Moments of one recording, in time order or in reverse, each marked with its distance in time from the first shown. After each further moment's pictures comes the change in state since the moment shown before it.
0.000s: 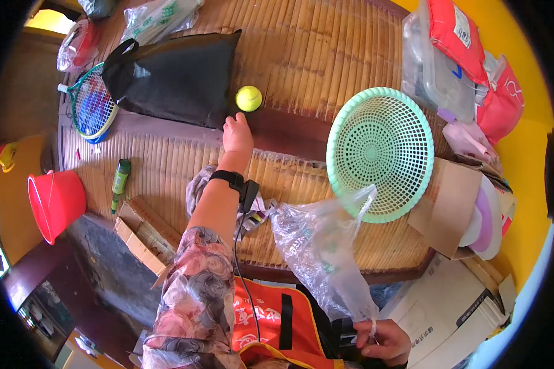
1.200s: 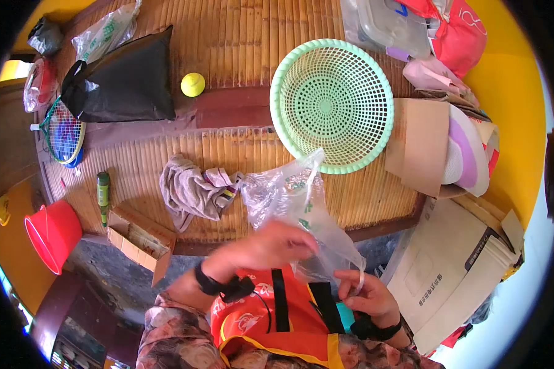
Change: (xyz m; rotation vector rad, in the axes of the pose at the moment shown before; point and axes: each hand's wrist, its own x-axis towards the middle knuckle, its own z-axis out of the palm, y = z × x) left_hand -0.223 0.091 -0.146 -0.975 -1.310 0.648; right_hand -0.009 0.044 -0.002 0.263 0.125 0.005
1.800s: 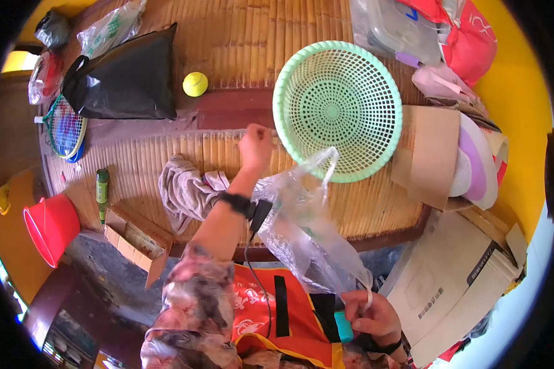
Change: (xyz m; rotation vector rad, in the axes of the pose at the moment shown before) left_hand 0.113 -0.141 -0.109 0.206 1.244 -0.236; right_hand -0.016 0.013 -0.017 0.018 -0.032 -0.004
